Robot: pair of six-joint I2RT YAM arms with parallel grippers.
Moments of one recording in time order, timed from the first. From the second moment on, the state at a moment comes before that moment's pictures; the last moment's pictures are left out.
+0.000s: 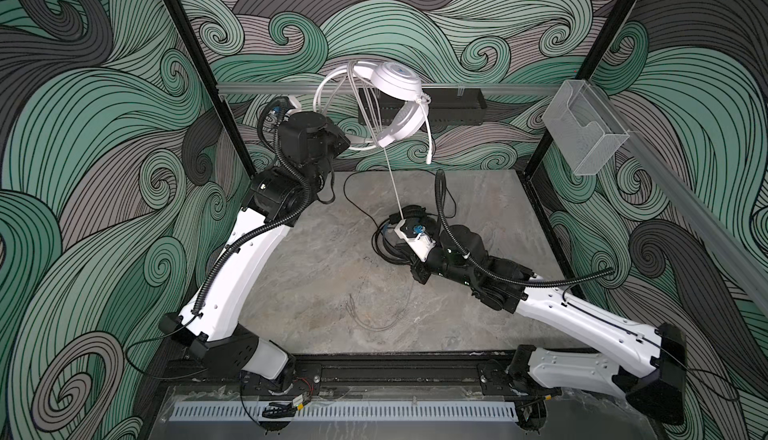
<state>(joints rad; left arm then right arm) -0.51 1.48 1.94 -0.65 -0.51 -0.77 0.97 1.16 1.03 -0.30 0.02 -0.15</state>
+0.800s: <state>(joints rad) -0.64 1.50 1.56 -0.48 -0.79 -0.16 1.05 1.25 1.42 -0.67 0.14 -0.30</state>
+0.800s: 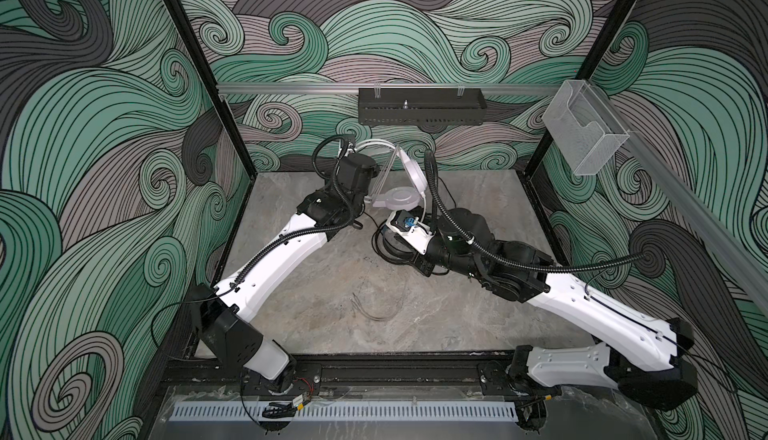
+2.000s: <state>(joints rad) -0.66 1.41 1.59 -0.79 -0.72 -0.27 1.30 1.37 1.62 -0.75 0.33 -0.48</state>
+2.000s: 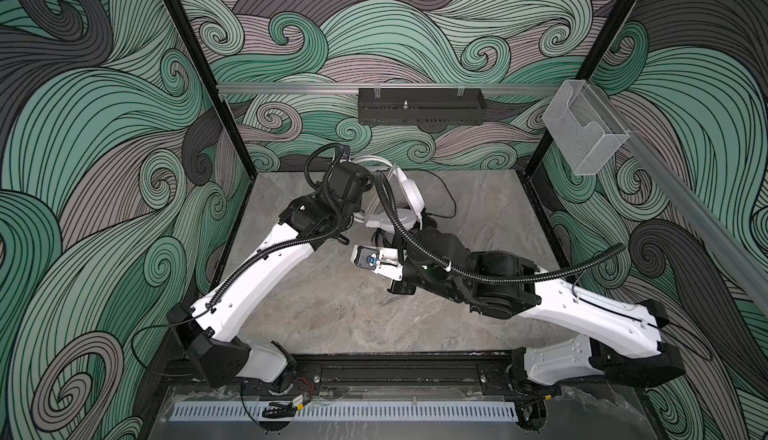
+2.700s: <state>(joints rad) -0.68 1.32 1.49 -0.73 -0.62 -0.28 1.20 1.34 1.54 -0.60 0.08 -0.30</state>
